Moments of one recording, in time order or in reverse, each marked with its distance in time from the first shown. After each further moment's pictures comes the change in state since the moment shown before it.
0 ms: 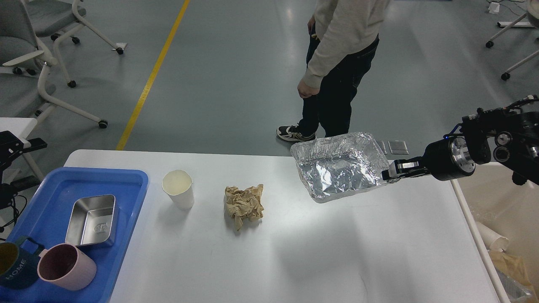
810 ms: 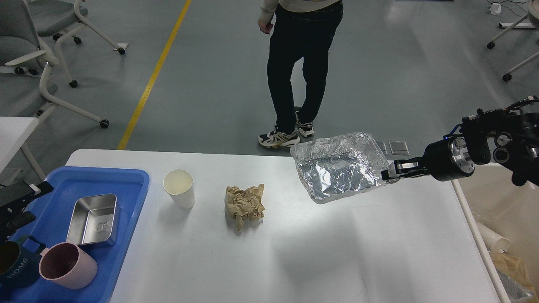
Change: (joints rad) left arm 0.259 -0.332 -0.294 -0.175 0.527 -0.004 0.042; right arm -0.005 0.002 0.000 0.002 0.001 -0.008 0.001
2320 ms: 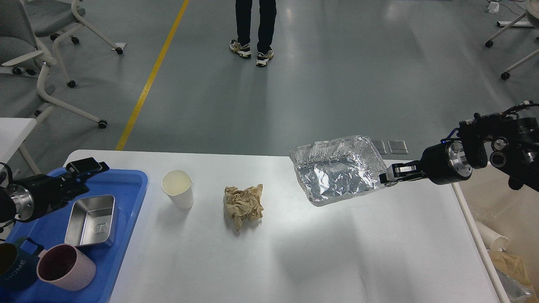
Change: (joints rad) left arm -0.715 -0.047 0.718 0.371 0.015 0.138 0.032; right arm -0.014 0.004 -0.001 0.007 0.000 -0.014 -0.002
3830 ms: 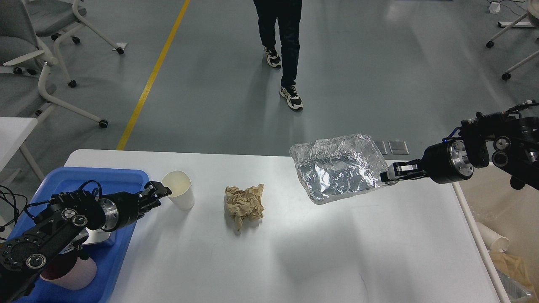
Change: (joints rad) left arm -0.168 -0.332 0.217 0.307 0.094 0.042 -0.020; right arm 0.001 -0.009 0.001 0.005 0.003 -0.006 0.000
